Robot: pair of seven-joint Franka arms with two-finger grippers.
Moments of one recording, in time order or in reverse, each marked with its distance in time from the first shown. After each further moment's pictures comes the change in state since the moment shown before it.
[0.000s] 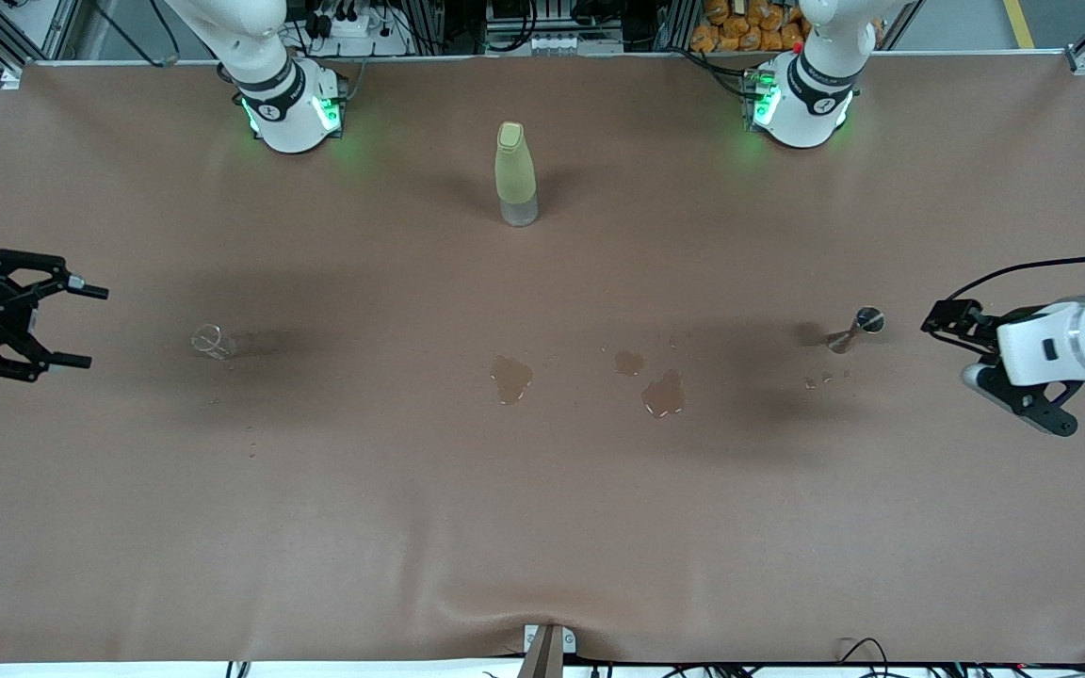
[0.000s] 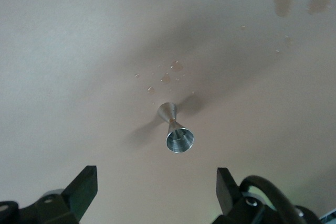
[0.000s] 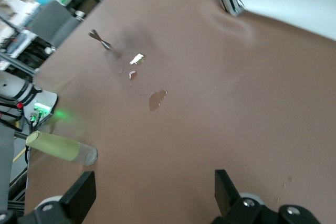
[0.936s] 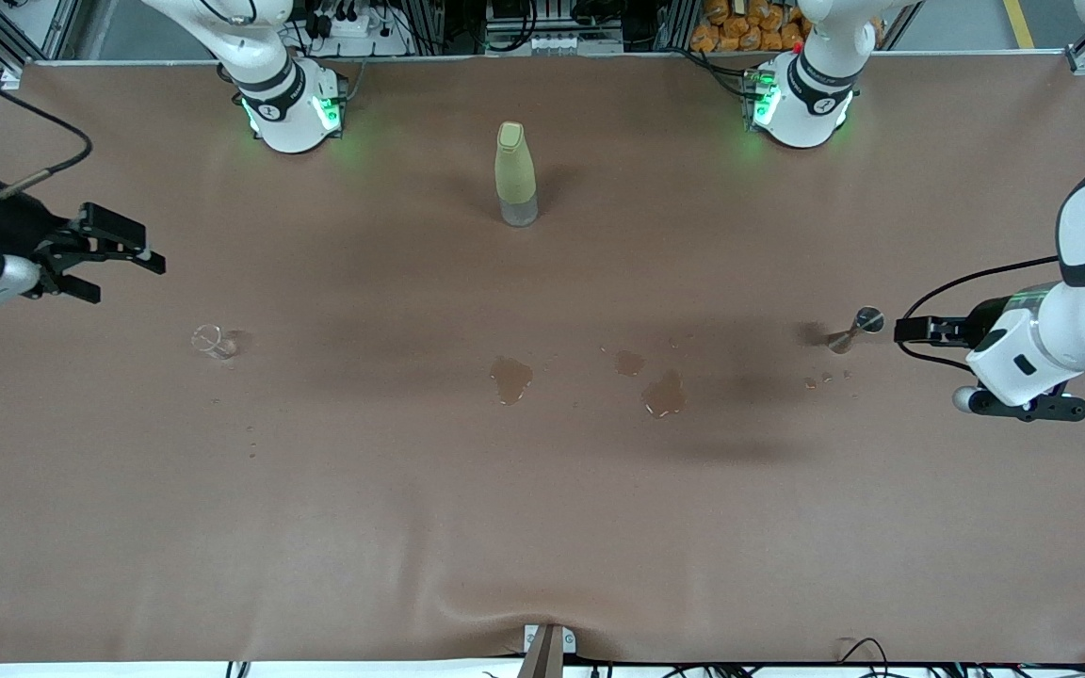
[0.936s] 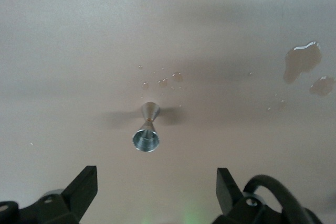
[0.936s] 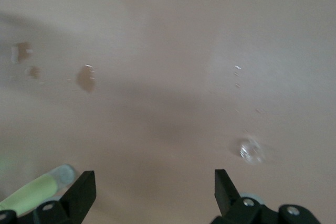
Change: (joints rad) left arm -0.066 -0.024 -0.013 0.025 0.000 -0.019 -0.530; right arm 0.314 -0.212 0.000 -0.003 -0.516 0.067 0.986
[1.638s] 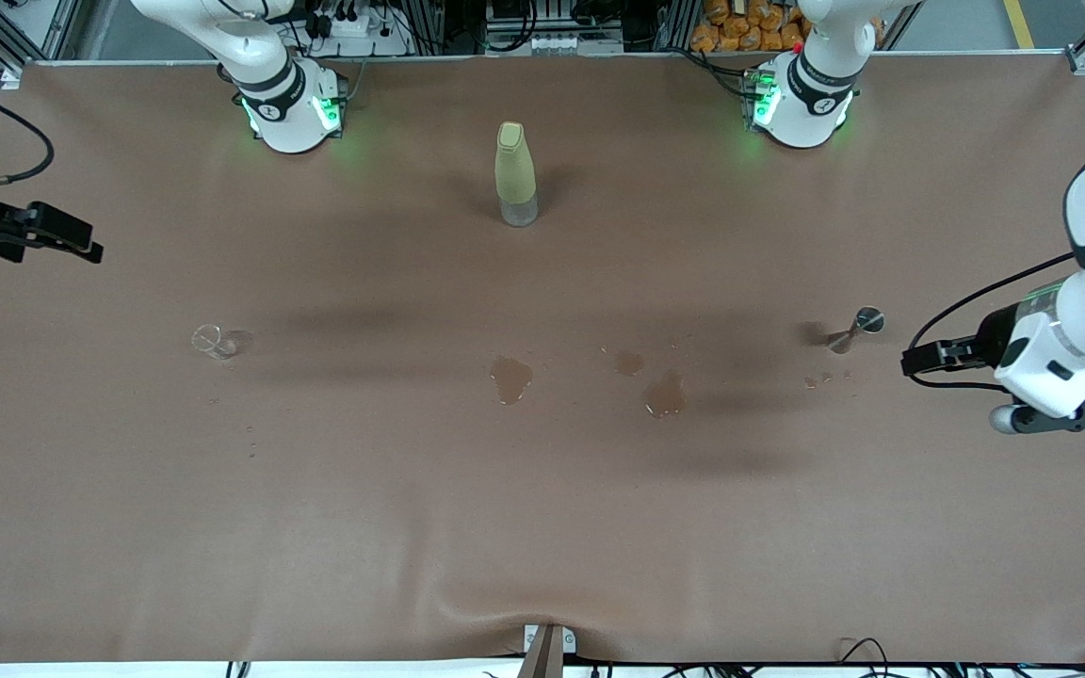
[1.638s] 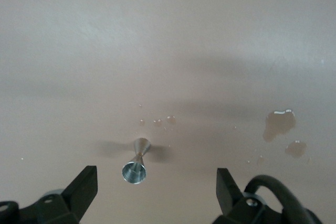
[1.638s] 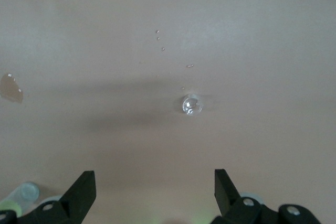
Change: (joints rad) left arm -0.002 -0.038 0.012 0.018 0.000 0.148 -0.151; right arm 0.244 -0.010 -0.321 0.045 -0.162 -0.094 0.199
